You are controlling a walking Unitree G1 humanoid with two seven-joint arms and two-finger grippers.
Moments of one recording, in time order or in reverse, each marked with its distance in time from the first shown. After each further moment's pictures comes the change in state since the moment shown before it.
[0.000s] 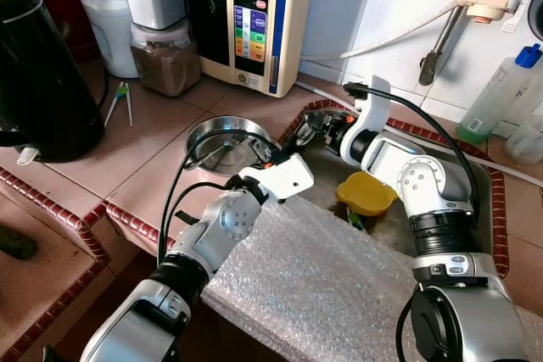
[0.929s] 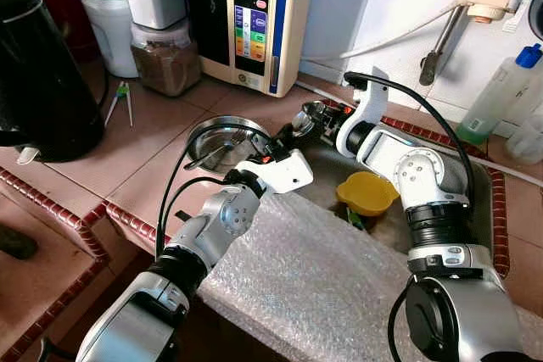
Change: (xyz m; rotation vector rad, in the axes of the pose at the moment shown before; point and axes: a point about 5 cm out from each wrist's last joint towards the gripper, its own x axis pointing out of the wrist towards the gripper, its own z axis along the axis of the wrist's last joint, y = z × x) left arm 0.003 0.013 0.000 0.108 -0.016 0.081; right arm 0.005 0.006 0.009 0.062 -0.044 0.026
